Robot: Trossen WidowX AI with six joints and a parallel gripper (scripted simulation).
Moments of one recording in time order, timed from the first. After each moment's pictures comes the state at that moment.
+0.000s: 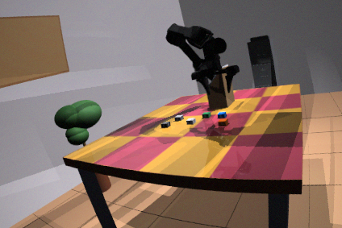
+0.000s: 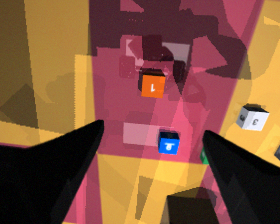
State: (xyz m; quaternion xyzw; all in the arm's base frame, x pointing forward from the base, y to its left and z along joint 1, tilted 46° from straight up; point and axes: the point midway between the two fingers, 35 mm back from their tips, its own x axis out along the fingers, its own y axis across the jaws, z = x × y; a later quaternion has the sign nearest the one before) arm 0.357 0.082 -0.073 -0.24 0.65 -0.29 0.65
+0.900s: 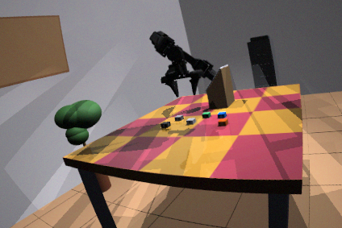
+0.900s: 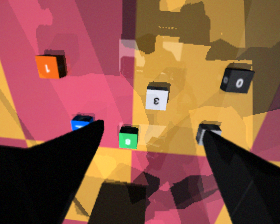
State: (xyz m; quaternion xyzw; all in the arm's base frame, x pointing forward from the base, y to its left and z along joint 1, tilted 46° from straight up) arm 0.329 -0.028 0.039 -0.24 0.65 -0.30 0.65
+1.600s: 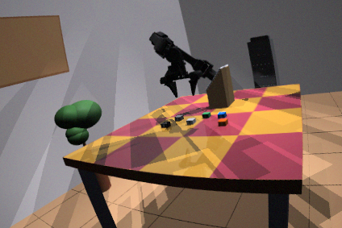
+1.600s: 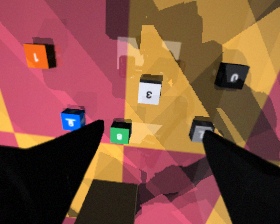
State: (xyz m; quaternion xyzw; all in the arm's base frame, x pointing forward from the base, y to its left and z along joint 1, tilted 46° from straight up) arm 0.319 -0.037 0.046 -0.25 0.66 -0.29 0.65
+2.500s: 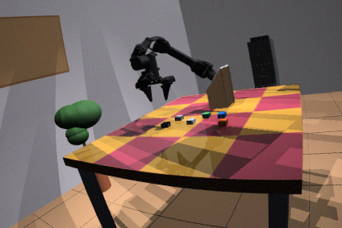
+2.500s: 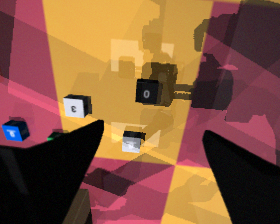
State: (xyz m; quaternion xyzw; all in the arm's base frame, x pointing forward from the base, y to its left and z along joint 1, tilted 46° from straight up) arm 0.347 -0.122 0.131 -0.25 0.65 -0.30 0.65
